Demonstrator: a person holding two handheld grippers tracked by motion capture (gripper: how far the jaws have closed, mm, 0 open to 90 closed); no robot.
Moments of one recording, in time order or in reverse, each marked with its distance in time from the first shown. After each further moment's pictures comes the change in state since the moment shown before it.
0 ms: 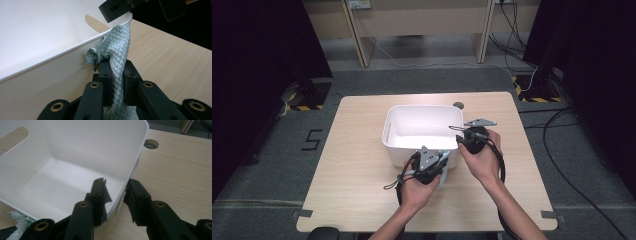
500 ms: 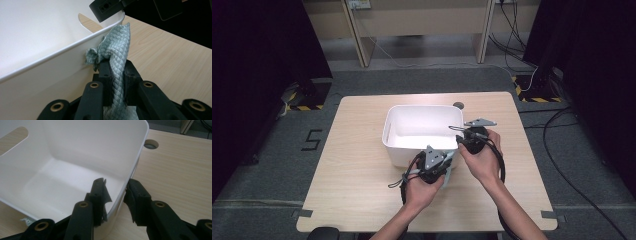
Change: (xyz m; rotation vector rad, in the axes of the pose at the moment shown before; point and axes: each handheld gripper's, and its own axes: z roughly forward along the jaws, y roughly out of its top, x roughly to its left) left arm -0.006 0.003 0.009 0.017 -0.016 0.011; right arm 0.000 0.000 0.000 0.000 -0.001 -0.006
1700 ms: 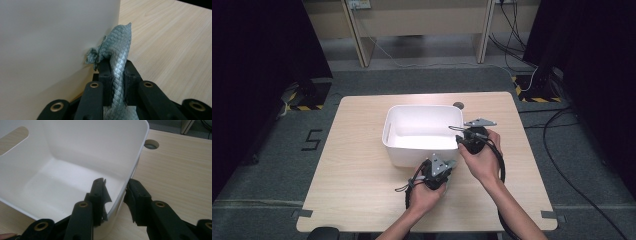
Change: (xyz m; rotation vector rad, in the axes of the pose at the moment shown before) left arm -0.002 -0.041 0.033 0.107 0.006 0.043; right arm 0.000 0.000 0.000 -0.001 0.003 -0.003
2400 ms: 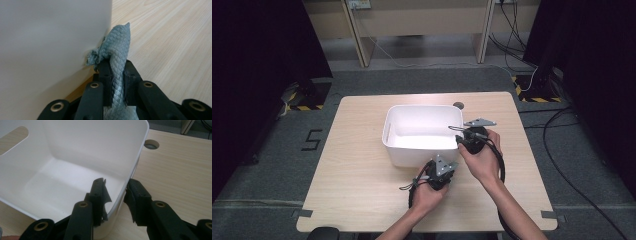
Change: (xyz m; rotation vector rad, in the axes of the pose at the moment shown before) left arm -0.005 -0.001 0.015 0.044 -0.016 0.018; right arm 0.000 0.000 0.000 0.001 -0.002 0.001
